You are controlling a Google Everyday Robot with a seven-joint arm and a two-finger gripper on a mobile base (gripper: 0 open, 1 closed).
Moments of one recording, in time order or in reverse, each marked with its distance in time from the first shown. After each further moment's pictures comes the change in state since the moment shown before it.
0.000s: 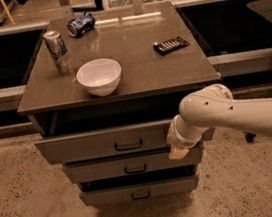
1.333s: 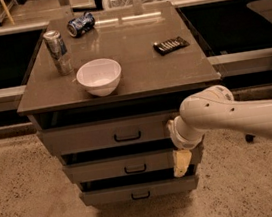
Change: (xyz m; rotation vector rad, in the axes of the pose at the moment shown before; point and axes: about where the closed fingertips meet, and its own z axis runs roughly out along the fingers) arm 0.000 0.005 -0.001 0.000 0.000 0.000
